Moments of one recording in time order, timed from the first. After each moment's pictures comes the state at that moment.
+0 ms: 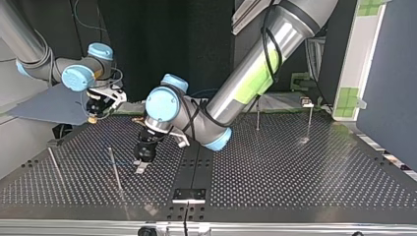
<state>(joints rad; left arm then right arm) -0.65 -2.30 -0.89 -2.91 -1.73 -2.06 1.81 -1.03 1.63 -0.37 1.81 1.58</state>
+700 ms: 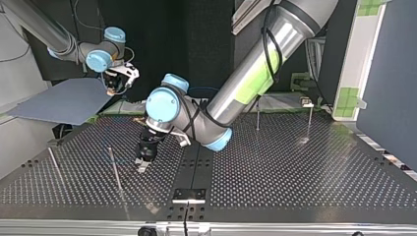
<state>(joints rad) -0.65 -2.30 -0.89 -2.93 -1.73 -2.06 1.78 -0.85 1.81 -0.55 1.79 1.56</state>
